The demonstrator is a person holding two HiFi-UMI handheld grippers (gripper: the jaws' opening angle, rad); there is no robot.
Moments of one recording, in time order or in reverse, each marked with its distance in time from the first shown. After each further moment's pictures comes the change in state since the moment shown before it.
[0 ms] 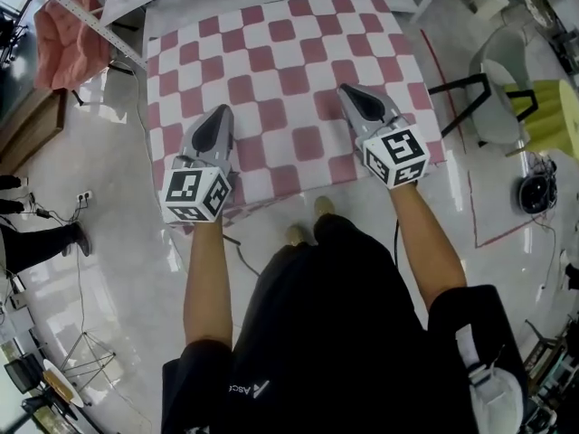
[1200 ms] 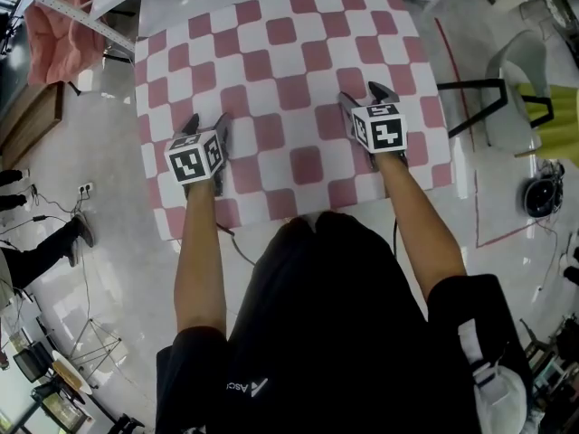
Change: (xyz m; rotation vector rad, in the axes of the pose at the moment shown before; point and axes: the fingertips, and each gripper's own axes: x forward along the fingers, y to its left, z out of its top) left arm 0.096 0.113 -0.152 -0.113 0.623 0.264; right arm 0.098 -0.124 -0.160 0.171 0.536 -0.202
